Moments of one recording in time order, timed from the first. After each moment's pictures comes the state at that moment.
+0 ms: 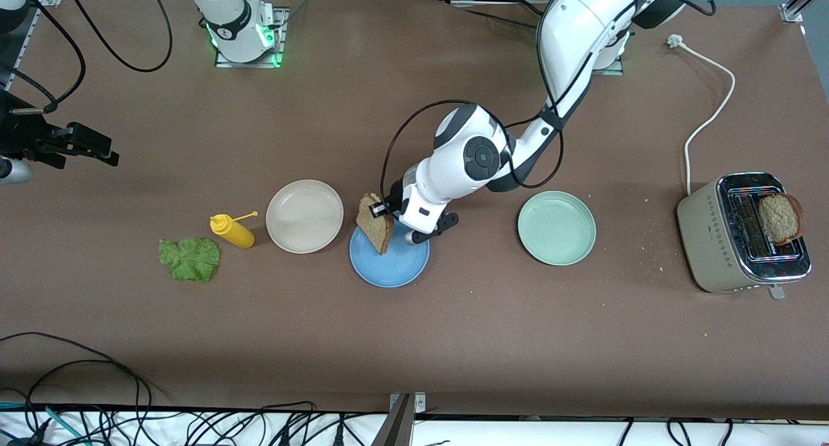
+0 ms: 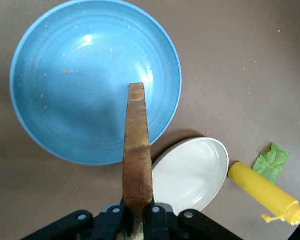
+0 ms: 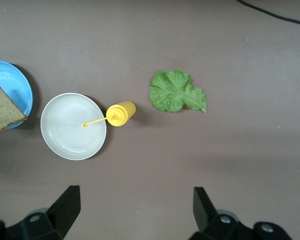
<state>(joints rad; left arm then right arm) -0.43 0.83 -0.38 -1.33 -0.31 2.45 -1.00 -0.02 0.11 -0.01 -1.52 0.07 1.61 -0.07</state>
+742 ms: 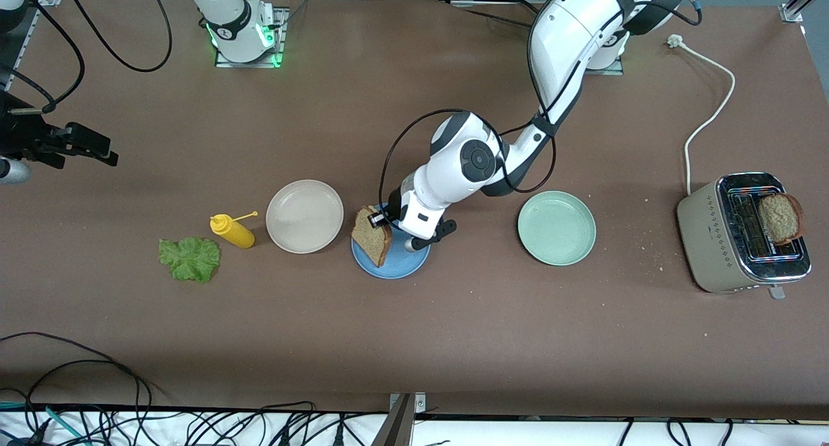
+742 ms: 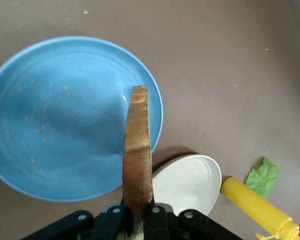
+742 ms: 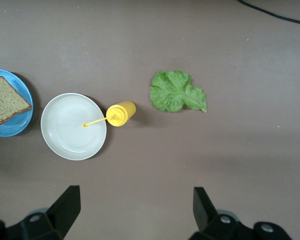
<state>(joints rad) -0.47 0.87 -0.34 -1.30 -0.31 2.52 -1.00 -0.02 0.11 -0.01 -1.52 0.07 1.61 -0.07</state>
